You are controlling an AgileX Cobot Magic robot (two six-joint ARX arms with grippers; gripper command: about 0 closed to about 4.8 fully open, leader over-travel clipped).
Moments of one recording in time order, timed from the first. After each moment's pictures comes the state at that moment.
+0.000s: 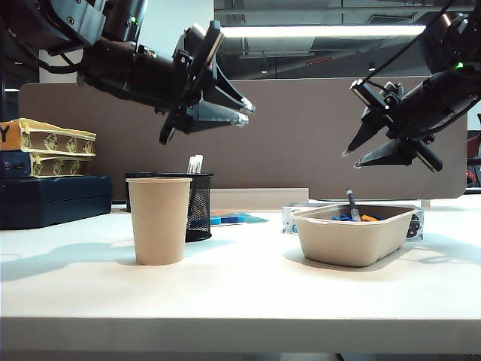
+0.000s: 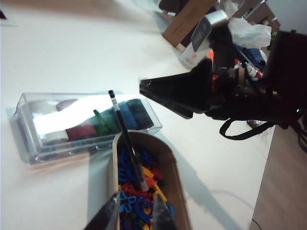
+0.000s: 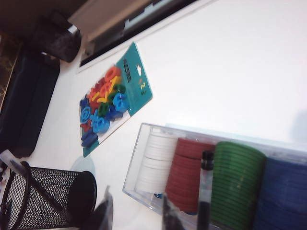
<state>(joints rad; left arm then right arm) -0.43 1.72 1.10 0.36 0.65 -0.43 0.08 1.80 1.19 0.09 -0.51 0.60</state>
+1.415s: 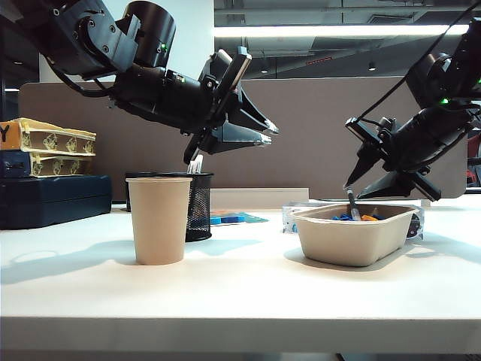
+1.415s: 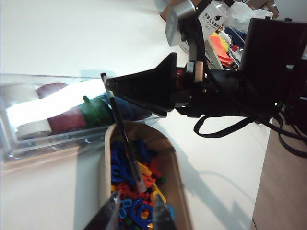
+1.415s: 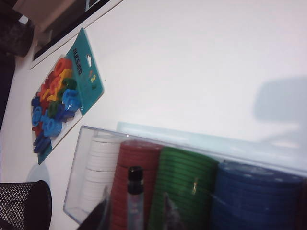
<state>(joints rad) -0.48 1.85 1.17 0.37 0.65 -0.45 0.08 1.94 1.26 0.07 -0.47 0.60</state>
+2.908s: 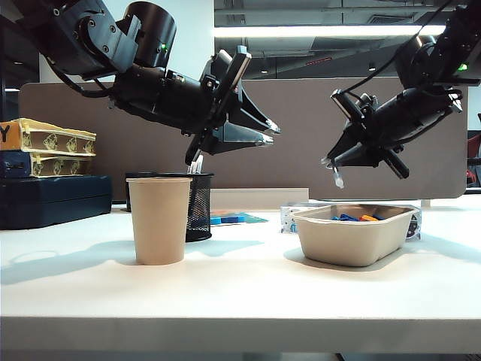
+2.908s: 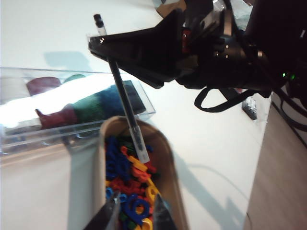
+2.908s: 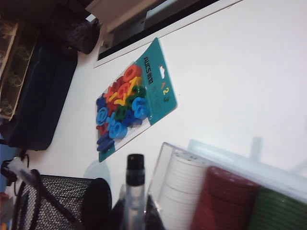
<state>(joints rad) -0.48 1.85 1.17 0.36 0.68 -0.45 0.10 1.97 1.38 0.07 -0.60 0.61</state>
